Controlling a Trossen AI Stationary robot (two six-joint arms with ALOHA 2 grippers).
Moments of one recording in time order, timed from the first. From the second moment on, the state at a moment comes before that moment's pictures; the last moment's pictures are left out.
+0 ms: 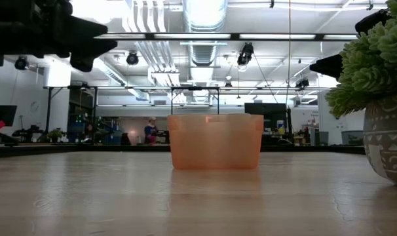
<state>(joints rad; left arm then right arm) -0.03 0.46 0.12 0.45 -0.08 -0.04 -0.09 0.03 0.02 -0.01 0.11 -0.13</state>
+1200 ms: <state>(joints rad) -0.03 0.03 0.01 0.17 -0.09 -0.05 -0.09 0.03 0.02 -0.01 0.11 -0.13</state>
